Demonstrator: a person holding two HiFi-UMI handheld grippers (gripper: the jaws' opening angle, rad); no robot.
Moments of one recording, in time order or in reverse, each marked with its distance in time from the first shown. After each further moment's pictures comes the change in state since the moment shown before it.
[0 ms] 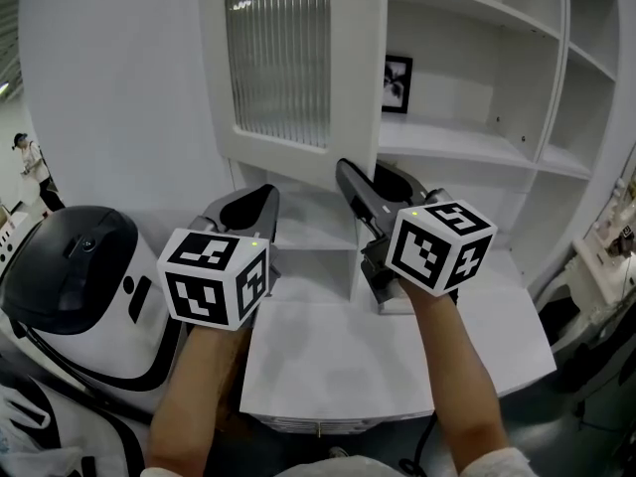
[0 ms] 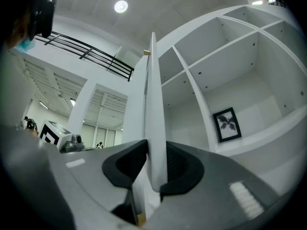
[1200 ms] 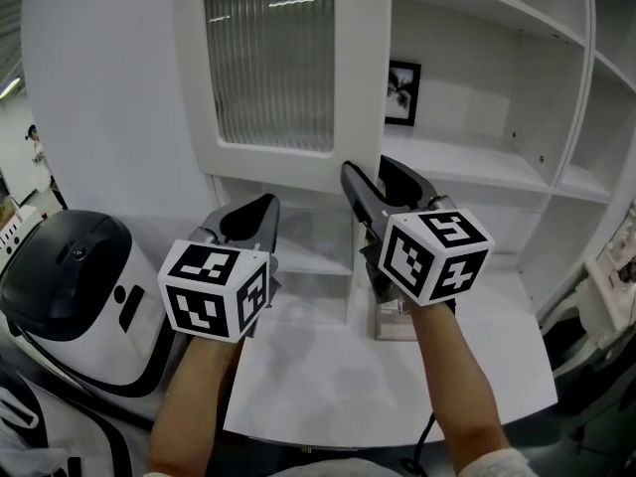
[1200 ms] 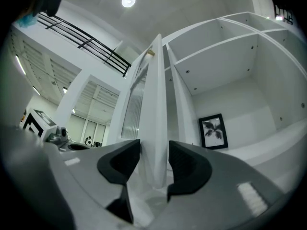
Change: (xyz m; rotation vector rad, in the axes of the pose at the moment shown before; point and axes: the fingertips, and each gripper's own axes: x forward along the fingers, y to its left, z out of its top) left arm 0.062 0.001 -0.008 0.008 0.016 0.052; right arm 0.026 -0.081 -0.002 -0.093 0.006 -0.105
